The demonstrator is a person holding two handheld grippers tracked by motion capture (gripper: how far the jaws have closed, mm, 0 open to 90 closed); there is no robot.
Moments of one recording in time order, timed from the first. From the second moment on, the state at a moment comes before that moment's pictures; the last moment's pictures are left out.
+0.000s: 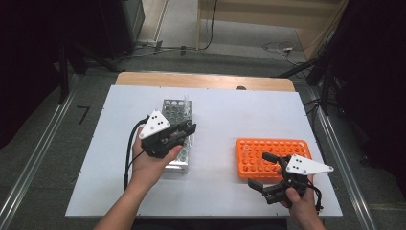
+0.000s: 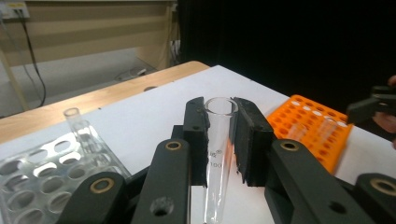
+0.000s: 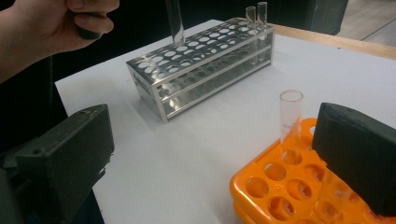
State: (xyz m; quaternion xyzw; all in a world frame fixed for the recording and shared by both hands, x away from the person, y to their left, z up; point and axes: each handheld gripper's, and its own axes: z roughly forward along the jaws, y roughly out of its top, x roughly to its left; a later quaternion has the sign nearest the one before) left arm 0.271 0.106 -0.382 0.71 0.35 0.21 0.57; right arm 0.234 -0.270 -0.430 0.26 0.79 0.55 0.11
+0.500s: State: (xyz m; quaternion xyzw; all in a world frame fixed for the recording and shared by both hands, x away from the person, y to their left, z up) left arm 0.324 0.110 -0.387 0.69 0.39 0.24 0.56; right arm 0.238 -0.280 -0.431 0.28 0.78 0.55 0.11
